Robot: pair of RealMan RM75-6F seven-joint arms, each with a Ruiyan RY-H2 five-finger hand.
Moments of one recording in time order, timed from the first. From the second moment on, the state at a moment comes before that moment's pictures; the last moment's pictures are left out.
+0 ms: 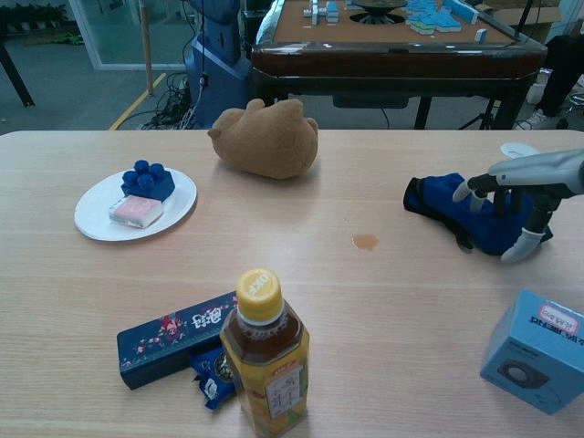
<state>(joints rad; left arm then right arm) 0.03 -1.16 0.01 -1.64 1.57 1.59 0.03 0.78 -1.26 0.06 -1.45 -0.88 0.54 -0.35</state>
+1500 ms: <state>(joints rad) 0.05 -1.16 0.01 -1.62 1.56 1.60 0.01 0.84 -1.57 0.02 -1.03 -0.78 0.60 -0.40</state>
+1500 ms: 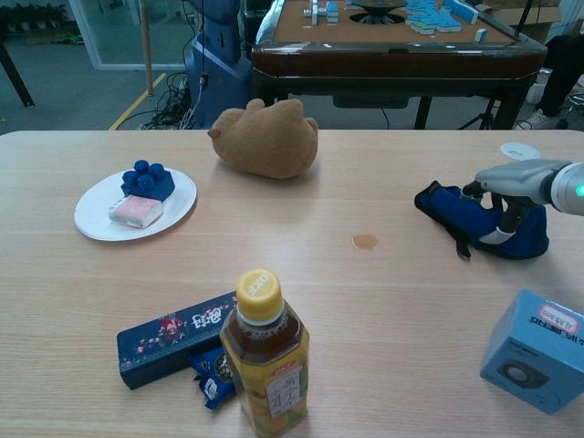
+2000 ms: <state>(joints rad) 0.05 -1.16 0.01 -1.61 1.57 1.60 0.00 0.78 -1.36 0.12 -1.45 -1.09 0.74 -0.16</state>
